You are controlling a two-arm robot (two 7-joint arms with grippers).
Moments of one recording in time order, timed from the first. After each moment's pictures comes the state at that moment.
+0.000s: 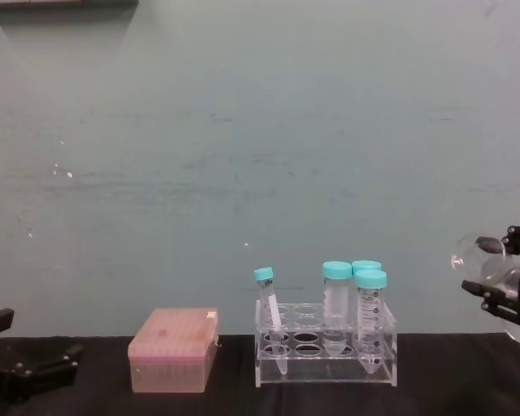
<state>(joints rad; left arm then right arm) -0.20 0.60 0.45 -1.41 -0.25 -0.12 0.03 0.34 0.59 -0.44 -1.43 -0.42 -0.19 0.12</state>
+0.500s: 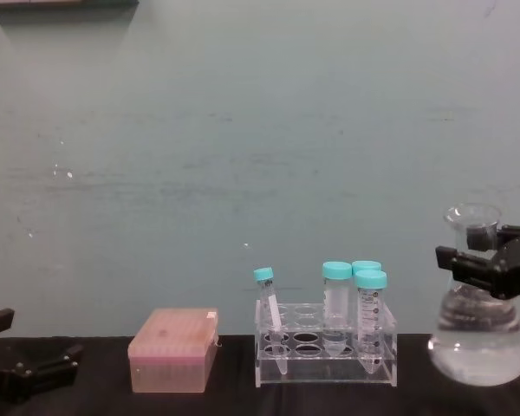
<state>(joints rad) -0.20 0.60 0.45 -1.41 -0.25 -0.12 0.03 0.27 0.41 -0.24 -1.47 0.14 0.01 0.38</state>
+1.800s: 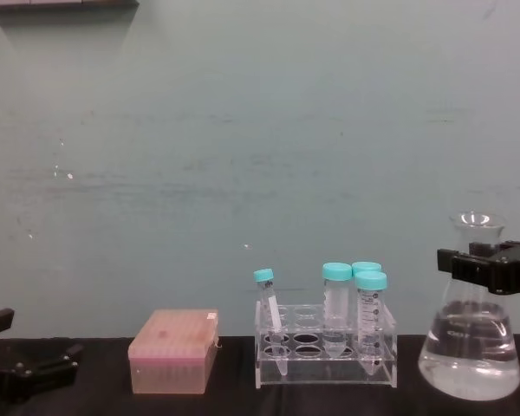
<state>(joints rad) -0.20 0.60 0.45 -1.41 -0.25 -0.12 0.03 0.26 0.38 -0.21 -1.50 0.31 0.15 0.37</state>
